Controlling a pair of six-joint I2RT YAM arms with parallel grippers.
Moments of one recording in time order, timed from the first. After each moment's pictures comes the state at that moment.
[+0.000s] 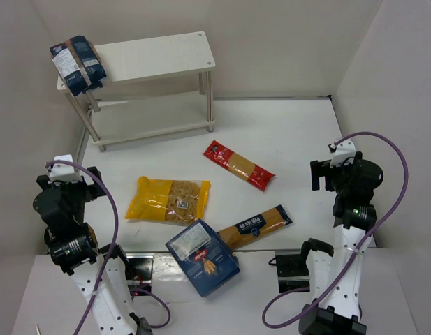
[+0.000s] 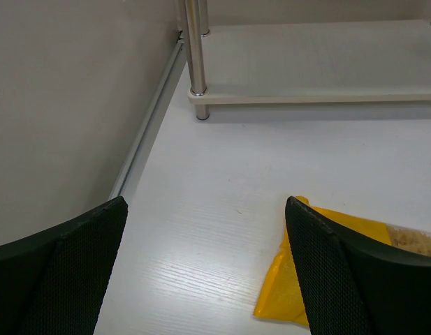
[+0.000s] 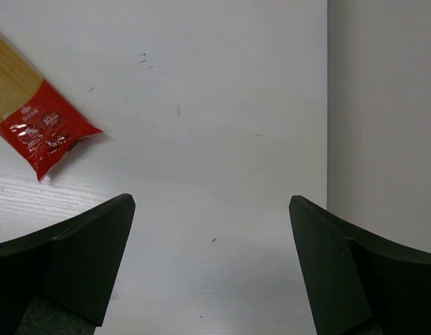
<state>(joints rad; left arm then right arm) 0.57 0.37 0.79 -0.59 0.29 0.09 -0.39 0.63 0.78 -0.59 -0.32 -0.40</state>
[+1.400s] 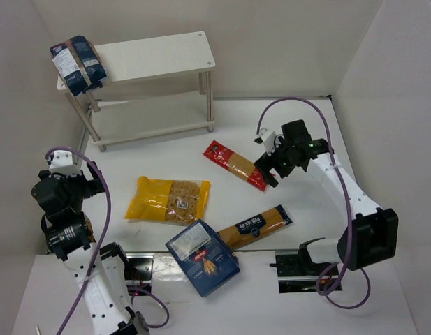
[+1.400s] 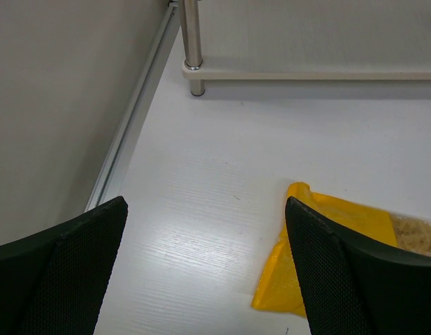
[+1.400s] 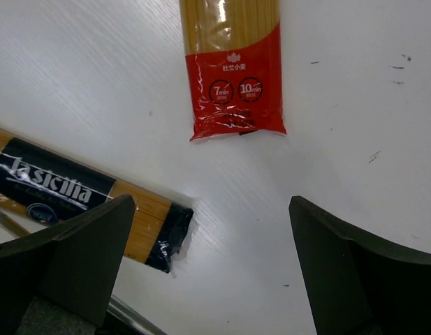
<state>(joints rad) 0.57 0.49 0.79 -0.59 0.29 0.09 0.26 1.31 1.13 -0.87 -0.24 -0.49</state>
